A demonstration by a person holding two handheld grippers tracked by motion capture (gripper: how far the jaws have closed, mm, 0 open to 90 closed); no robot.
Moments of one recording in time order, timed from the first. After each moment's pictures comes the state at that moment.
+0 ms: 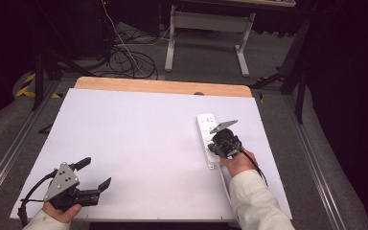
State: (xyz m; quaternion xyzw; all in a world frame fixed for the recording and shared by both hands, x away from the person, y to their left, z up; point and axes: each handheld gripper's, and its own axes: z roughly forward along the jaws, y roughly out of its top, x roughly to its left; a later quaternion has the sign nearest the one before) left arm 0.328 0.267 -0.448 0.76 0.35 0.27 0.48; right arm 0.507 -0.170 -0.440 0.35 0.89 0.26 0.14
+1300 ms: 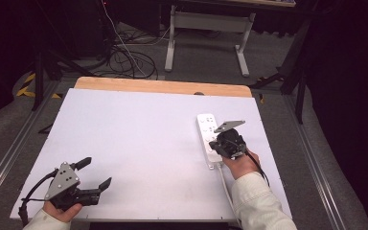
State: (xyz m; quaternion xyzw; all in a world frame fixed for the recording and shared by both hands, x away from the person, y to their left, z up) left arm 0.329 0.266 -0.449 0.76 0.35 0.27 0.48; right arm 0.492 -0.176 -0.421 0.34 0.88 0.30 0.16
